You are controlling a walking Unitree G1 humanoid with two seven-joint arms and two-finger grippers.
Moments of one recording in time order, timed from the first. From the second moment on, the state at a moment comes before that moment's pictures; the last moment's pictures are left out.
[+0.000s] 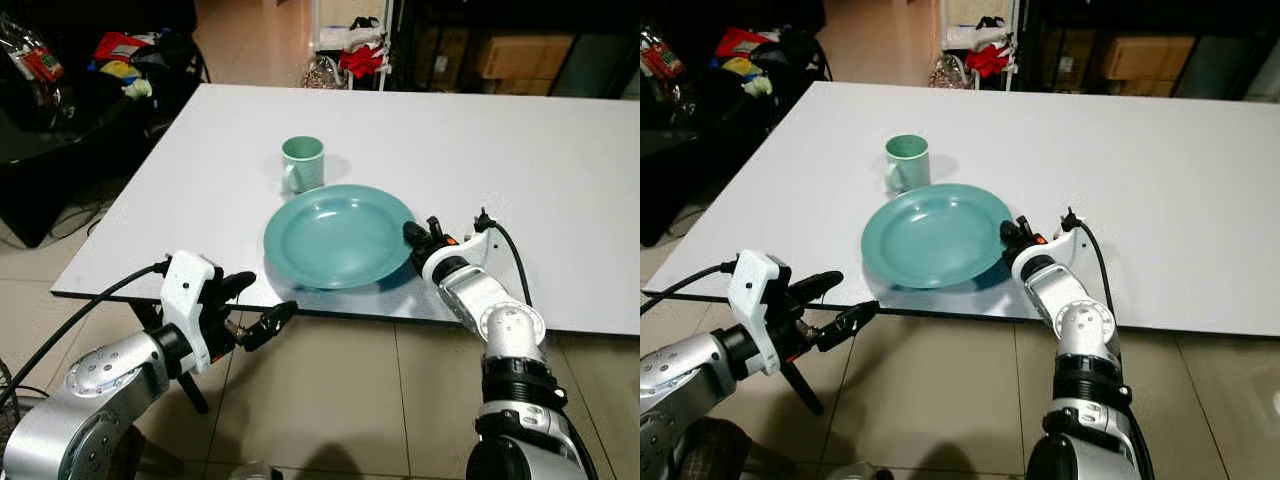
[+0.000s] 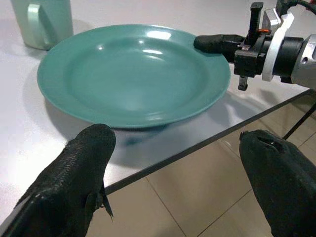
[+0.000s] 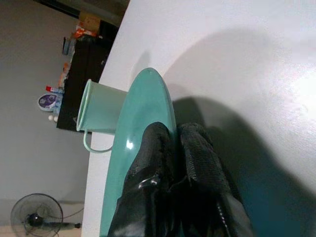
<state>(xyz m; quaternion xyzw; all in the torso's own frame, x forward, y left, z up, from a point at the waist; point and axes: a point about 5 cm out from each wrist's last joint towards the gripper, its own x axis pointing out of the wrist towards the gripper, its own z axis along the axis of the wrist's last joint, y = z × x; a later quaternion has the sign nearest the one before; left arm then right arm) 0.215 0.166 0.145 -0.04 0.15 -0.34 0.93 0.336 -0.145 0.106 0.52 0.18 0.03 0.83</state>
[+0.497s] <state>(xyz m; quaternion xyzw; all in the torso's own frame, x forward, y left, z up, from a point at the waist) 0.216 0.167 0.145 -0.03 0.15 -0.34 0.93 0.345 -0.145 0.095 0.54 0.14 0.03 0.83</state>
